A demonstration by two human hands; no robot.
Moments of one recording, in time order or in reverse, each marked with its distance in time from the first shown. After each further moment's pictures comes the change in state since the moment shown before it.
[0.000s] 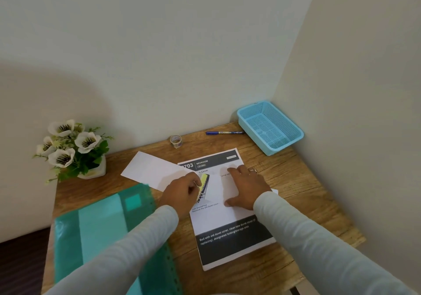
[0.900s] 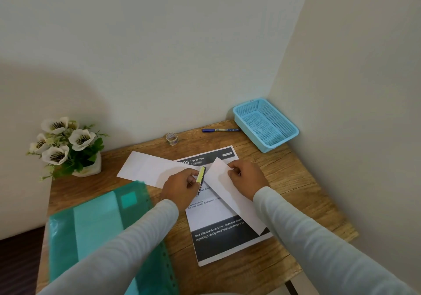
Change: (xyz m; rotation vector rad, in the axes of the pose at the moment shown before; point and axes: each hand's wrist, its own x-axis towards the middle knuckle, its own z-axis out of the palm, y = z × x) left_hand 0.007 0.012 0.006 -0.114 0.027 -0.121; right_hand -0.012 0.002 -0.016 0.544 0.250 0.093
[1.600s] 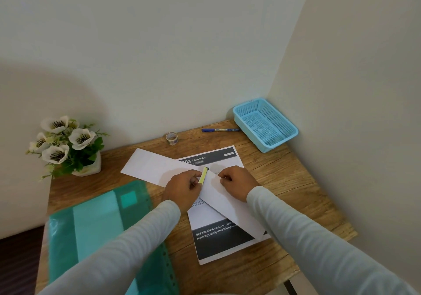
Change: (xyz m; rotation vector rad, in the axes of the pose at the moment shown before) left_hand 0.000 -0.003 0.005 0.028 -0.022 0.065; right_hand 0.005 -0.006 0.018 -0.068 -0.212 -0.020
